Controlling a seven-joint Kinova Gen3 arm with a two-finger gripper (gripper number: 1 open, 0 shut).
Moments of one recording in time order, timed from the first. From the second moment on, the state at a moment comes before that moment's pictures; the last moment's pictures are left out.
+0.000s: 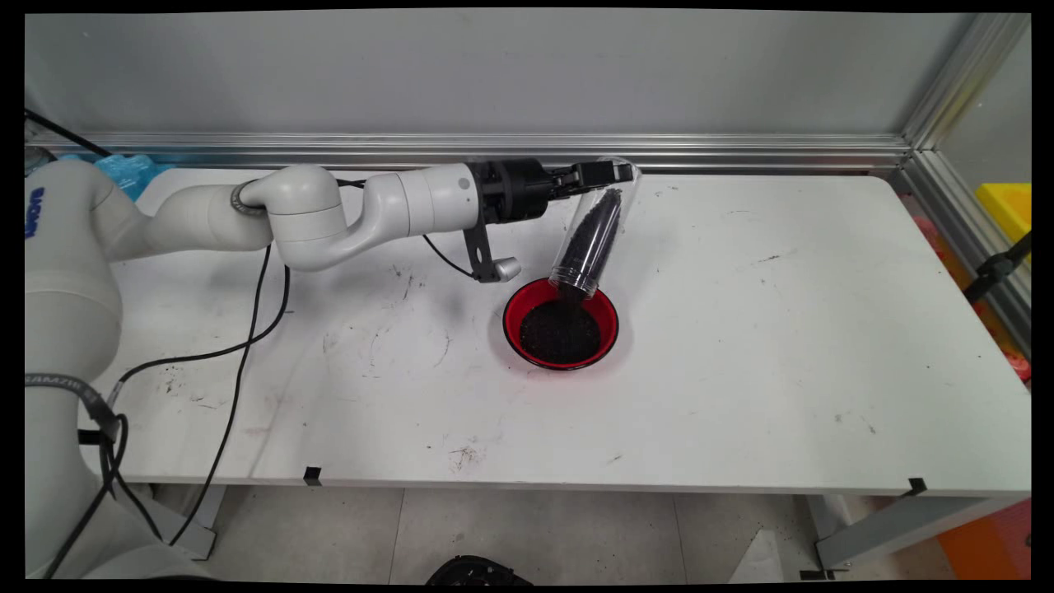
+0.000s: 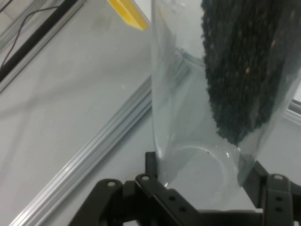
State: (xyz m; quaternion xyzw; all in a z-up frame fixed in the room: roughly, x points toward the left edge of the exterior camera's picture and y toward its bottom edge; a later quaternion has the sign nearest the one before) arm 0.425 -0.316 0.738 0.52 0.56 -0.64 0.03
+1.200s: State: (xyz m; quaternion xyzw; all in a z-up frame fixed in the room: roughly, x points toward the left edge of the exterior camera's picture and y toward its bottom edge) arm 0.423 -0.316 0.746 0.56 0.50 -0.66 0.06
